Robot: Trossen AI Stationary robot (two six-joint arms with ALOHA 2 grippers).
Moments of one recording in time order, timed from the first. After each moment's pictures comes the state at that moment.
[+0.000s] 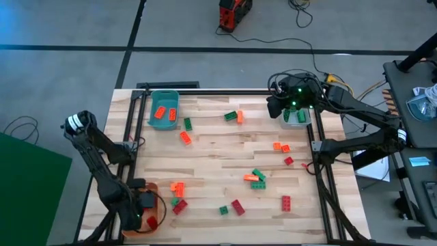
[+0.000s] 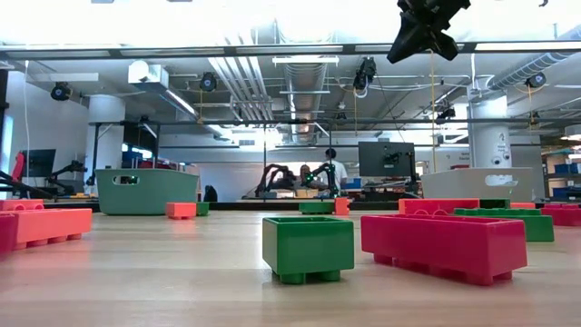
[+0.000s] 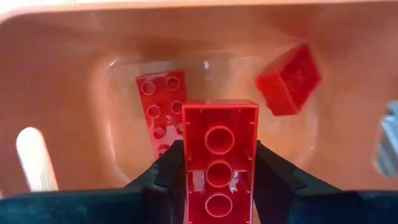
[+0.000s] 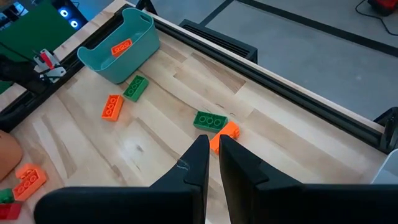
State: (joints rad) left arm -1.06 1.41 0.89 -0.89 0.00 -1.13; right arm -0.43 1.12 1.22 -0.77 0.08 0.43
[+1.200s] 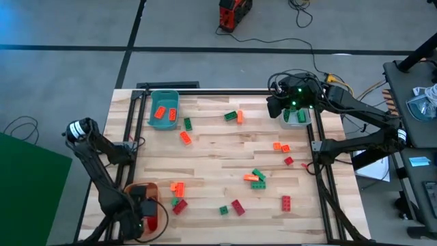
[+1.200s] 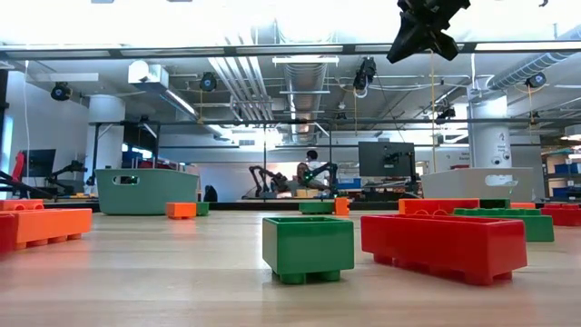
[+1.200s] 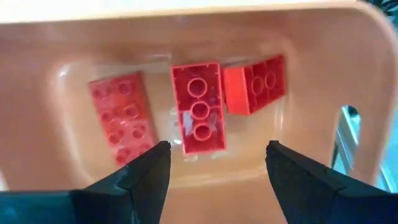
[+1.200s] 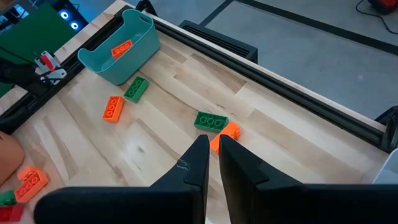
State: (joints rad) left arm -1.07 1.52 1.03 -0.93 0.04 -1.13; right arm -0.43 1.12 1.22 -0.77 0.08 0.44
